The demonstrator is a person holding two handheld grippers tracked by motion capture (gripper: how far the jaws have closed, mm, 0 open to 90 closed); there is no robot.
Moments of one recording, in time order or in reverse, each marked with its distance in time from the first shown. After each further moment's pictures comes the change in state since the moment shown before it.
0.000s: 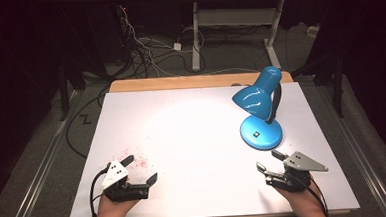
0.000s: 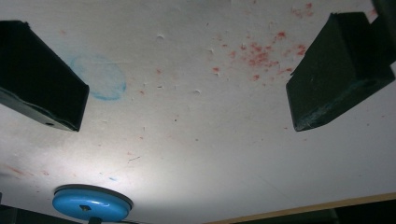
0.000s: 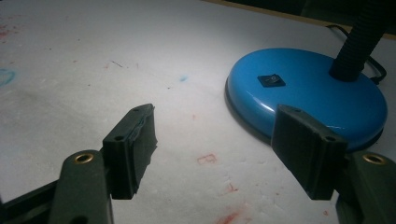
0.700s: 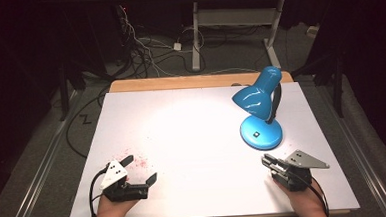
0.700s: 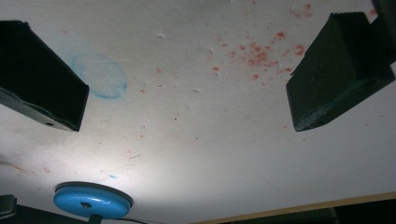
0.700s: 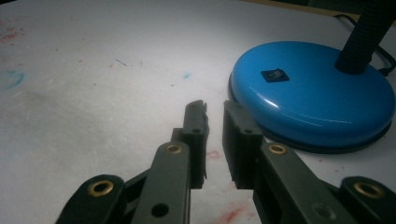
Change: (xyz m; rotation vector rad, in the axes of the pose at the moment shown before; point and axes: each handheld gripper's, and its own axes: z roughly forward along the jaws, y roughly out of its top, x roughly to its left) left arm 0.000 0.000 -0.001 -0.005 -0.002 -0.006; right arm -0.003 0.003 -0.001 0.031 0.027 0.036
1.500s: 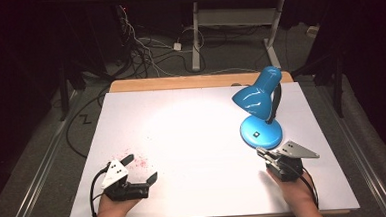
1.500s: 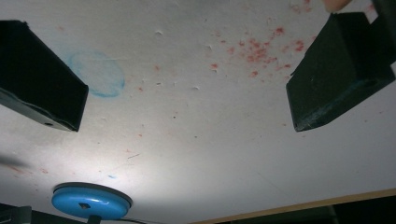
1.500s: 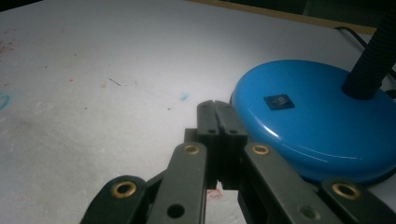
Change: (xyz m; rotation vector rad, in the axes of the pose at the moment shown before) left arm 0.000 0.002 0.002 -0.007 0.005 0.006; right arm 0.001 0.020 0.023 -0.008 -0.028 -0.005
